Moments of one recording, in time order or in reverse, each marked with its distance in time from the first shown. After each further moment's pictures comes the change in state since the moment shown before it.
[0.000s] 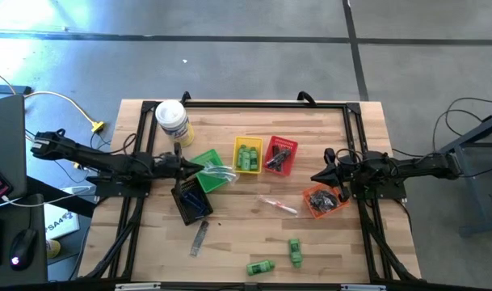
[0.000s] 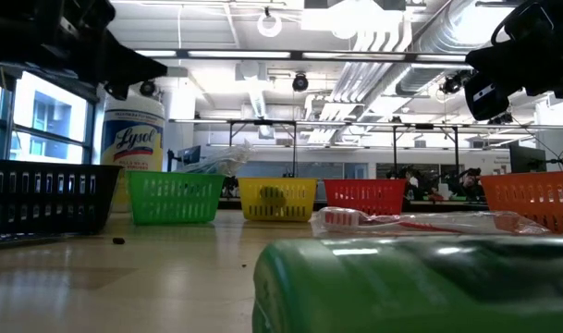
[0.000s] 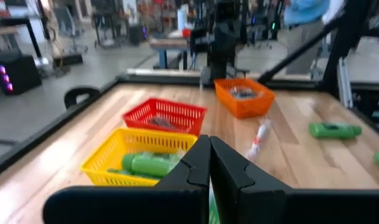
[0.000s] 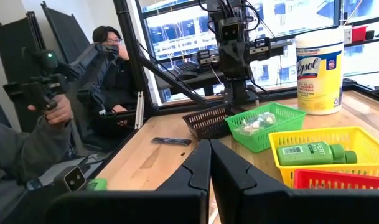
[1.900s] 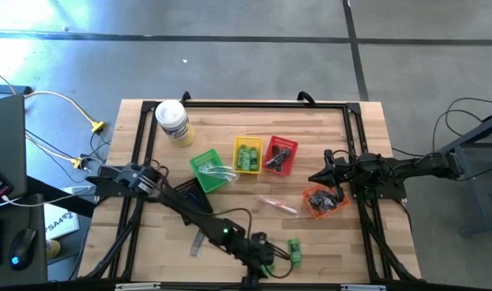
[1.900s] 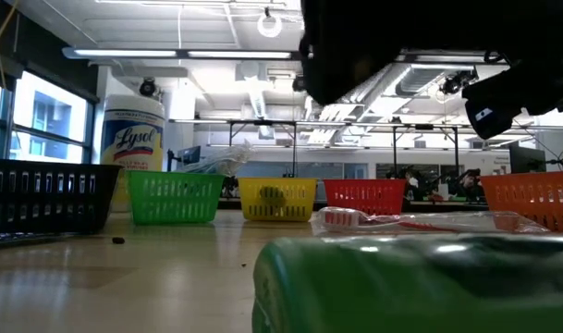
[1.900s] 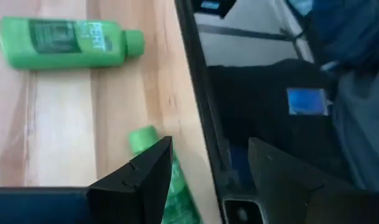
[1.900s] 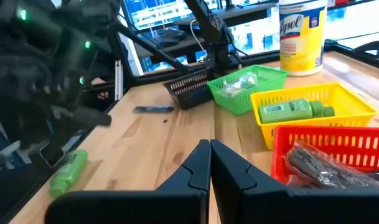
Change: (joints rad) left arm -0.342 1.592 1.557 -0.611 0.381 -0.471; right arm 0.000 0.021 0.000 -0.127 0.053 0.013
